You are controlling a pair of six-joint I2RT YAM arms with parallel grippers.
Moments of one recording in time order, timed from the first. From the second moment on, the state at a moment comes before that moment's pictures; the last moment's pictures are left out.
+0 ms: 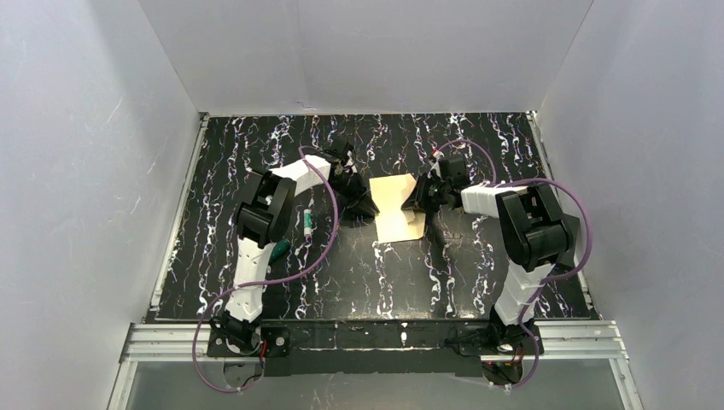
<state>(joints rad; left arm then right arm) -0.47 2.27 1.65 -0.62 0.60 -0.88 0.33 1.85 0.95 0.08 -0.47 0.56</state>
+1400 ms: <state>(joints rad) -0.47 2.14 1.37 -0.23 0.59 -0.89 0.37 1.87 1.15 -0.29 -0.36 0.60</state>
